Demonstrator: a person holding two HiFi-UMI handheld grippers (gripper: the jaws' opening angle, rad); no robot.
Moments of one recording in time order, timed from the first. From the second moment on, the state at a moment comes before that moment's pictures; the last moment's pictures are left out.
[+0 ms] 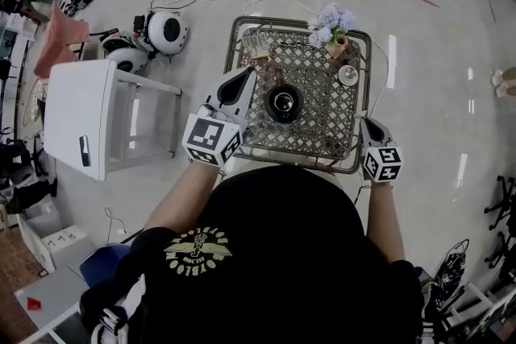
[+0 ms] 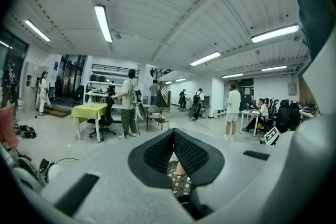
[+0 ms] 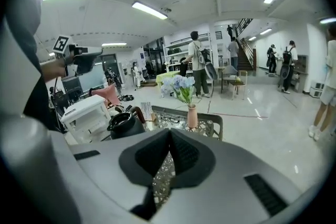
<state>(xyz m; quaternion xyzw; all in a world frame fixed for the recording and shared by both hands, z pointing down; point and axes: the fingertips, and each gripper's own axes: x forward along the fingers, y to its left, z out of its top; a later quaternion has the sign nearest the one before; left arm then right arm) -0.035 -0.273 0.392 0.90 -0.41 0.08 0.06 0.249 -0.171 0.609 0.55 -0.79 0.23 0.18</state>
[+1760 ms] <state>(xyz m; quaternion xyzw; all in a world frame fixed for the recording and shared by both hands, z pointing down) -0.205 -0.289 0.388 0.84 -0.53 0.07 0.06 0.062 -0.238 0.465 0.41 -0.90 0.15 0.08</state>
